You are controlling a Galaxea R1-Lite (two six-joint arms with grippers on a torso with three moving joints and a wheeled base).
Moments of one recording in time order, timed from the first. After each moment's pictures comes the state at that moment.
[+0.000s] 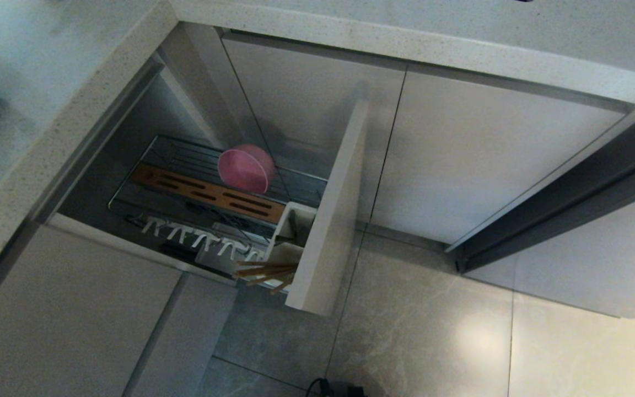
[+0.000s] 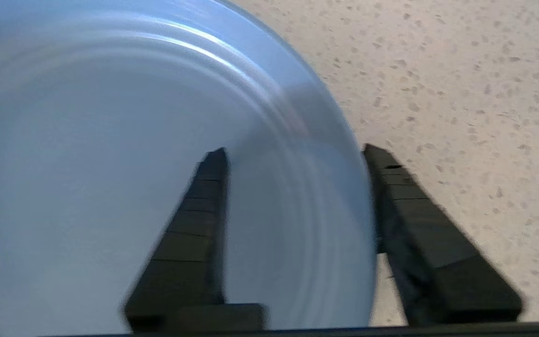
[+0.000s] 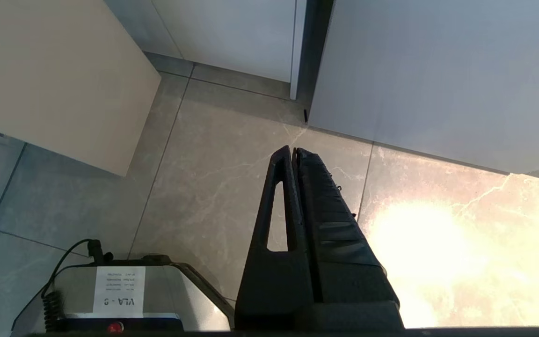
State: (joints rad) left arm 0.27 1.52 -1.82 0.57 0.23 -0.51; right arm 0.00 0.00 0.00 0.00 0.00 0.03
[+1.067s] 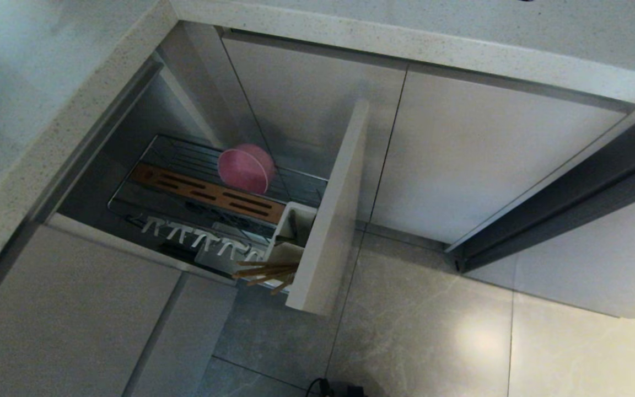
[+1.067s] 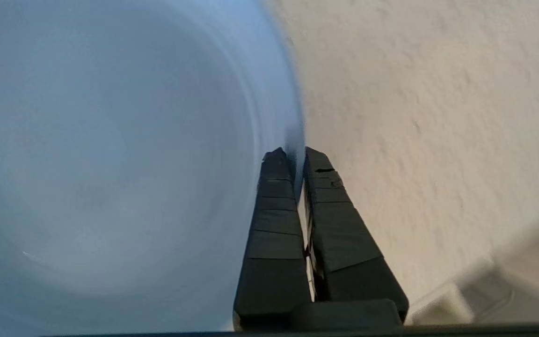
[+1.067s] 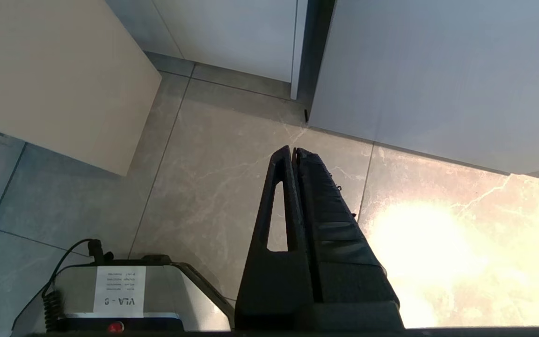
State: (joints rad) left arm 0.23 1.43 -1.90 0.80 0.16 -0.45; right arm 0.00 0.00 0.00 0.00 0.00 0.03
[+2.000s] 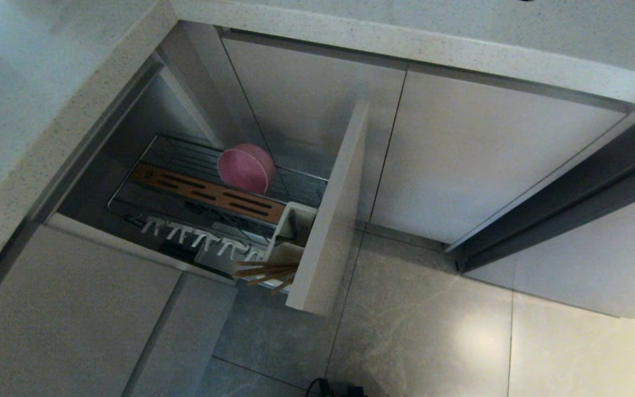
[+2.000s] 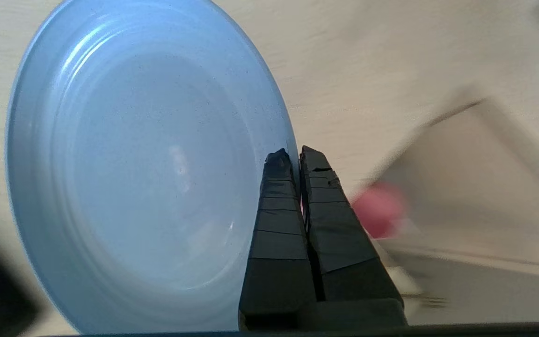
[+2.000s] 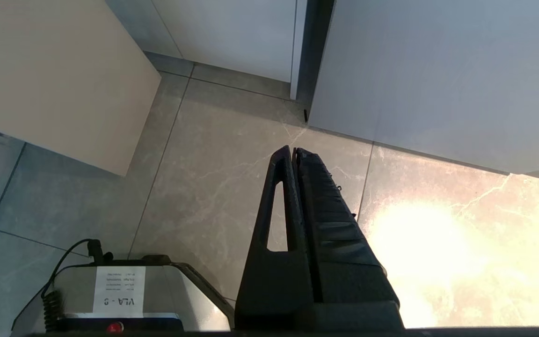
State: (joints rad) left arm 0.21 1.17 -1.91 0.78 0.09 -0.43; right arm 0.00 0.00 0.00 0.00 0.00 0.03
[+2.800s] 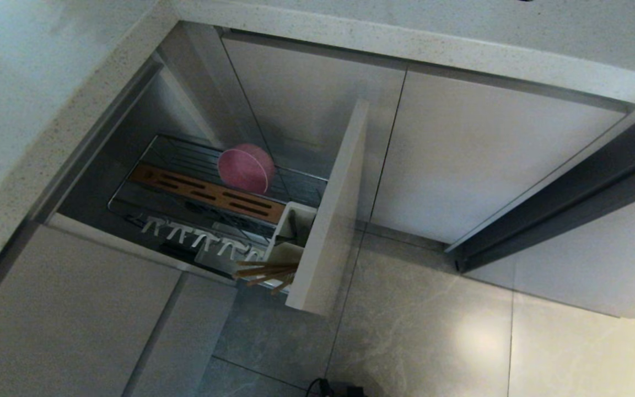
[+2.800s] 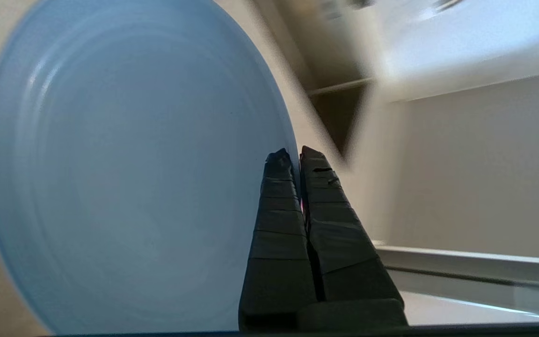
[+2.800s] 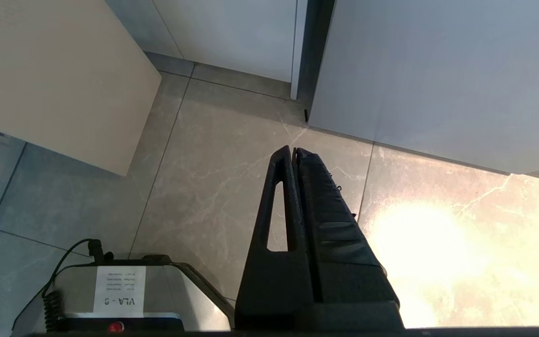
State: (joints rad) left arm 0.21 0.98 -1.89 0.68 -0.48 -0.96; right arm 0.00 0.00 0.00 0.00 0.00 0.03
